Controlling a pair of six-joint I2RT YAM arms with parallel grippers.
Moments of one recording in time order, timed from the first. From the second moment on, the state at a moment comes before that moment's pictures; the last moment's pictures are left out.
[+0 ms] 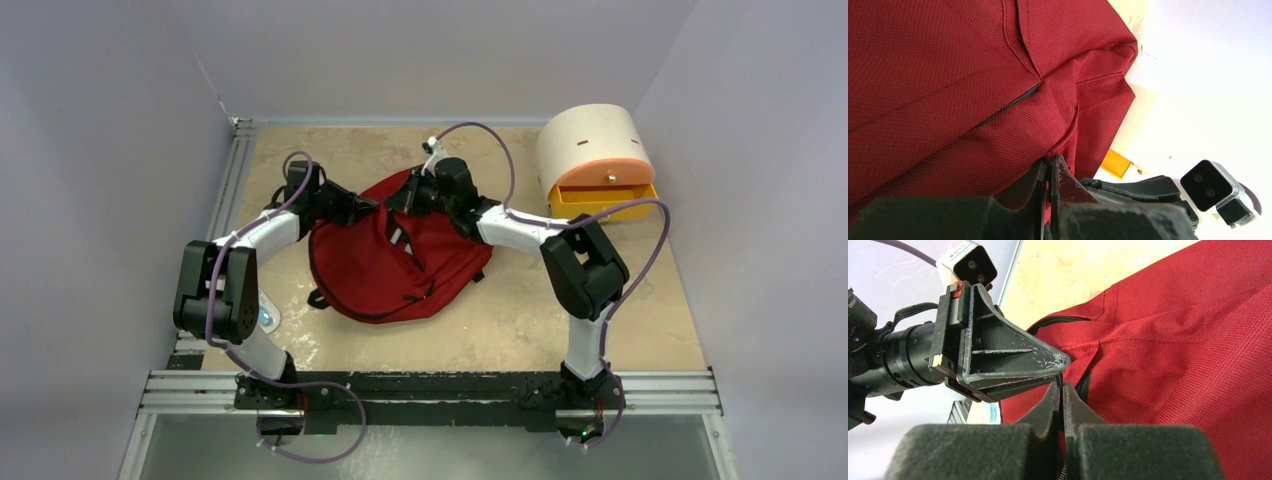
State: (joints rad) left arm -0.15 1.64 0.96 -0.02 0.45 -1.36; right arm 0.66 1.92 1.28 0.30 -0.29 0.76
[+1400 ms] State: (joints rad) left arm -0.07 1.63 0.92 -0.05 0.55 -1.35; right arm 0.70 1.80 1.11 0.32 -0.37 0.64
